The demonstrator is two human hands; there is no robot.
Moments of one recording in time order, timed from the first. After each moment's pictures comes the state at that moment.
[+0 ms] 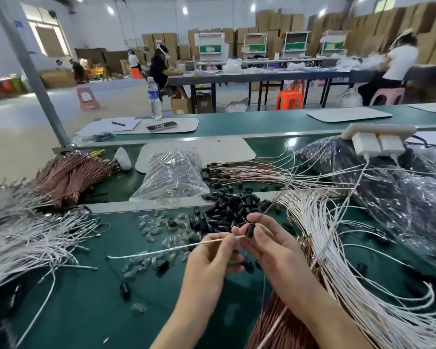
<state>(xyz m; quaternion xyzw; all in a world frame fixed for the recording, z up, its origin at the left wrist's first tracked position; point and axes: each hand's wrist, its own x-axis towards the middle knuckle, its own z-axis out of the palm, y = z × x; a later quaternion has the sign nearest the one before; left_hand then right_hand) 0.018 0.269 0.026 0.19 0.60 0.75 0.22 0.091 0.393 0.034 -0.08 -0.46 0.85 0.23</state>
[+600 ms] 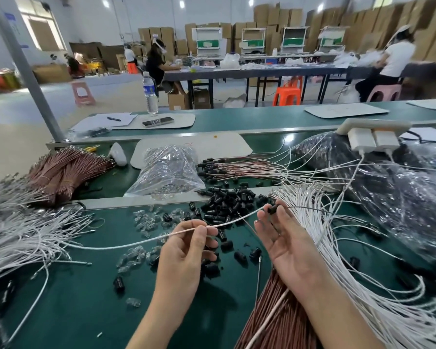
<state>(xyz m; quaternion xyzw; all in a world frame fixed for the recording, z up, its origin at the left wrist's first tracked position) 0.005 0.248 0.029 0.23 0.64 0.72 0.09 0.097 0.417 0.039 -0.15 -0.25 0.92 0.26</state>
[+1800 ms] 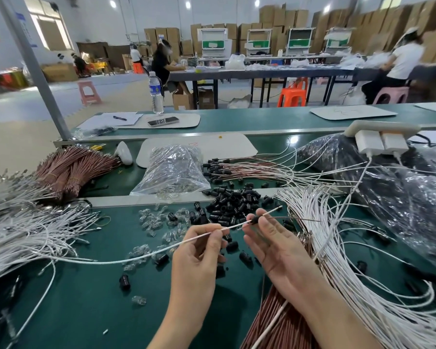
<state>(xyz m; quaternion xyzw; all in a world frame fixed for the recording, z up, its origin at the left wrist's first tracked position) 0.022 0.252 0.028 0.23 0.65 0.73 0.05 0.092 0.398 0.038 -0.14 -0.33 0.92 0.18</state>
